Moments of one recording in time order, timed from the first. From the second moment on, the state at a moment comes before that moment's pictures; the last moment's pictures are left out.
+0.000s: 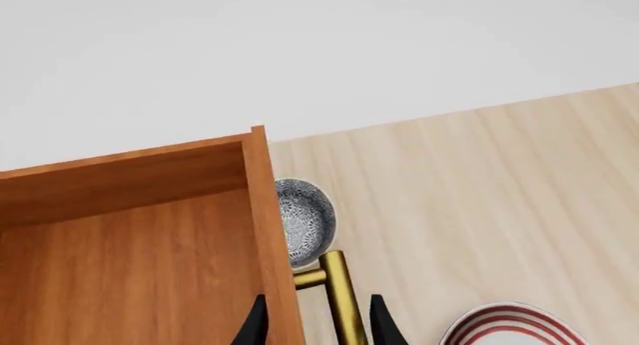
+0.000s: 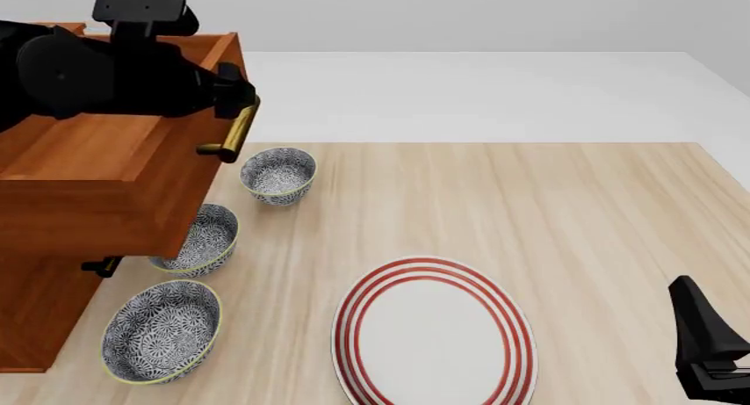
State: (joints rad) left arm -0.27 1.40 -1.26 0.48 -0.08; right arm 0.00 0.00 -0.07 0.07 0.00
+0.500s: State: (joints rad) left arm -0.29 1.40 -1.26 0.51 -0.07; right arm 0.00 0.00 -0.07 0.07 0.00
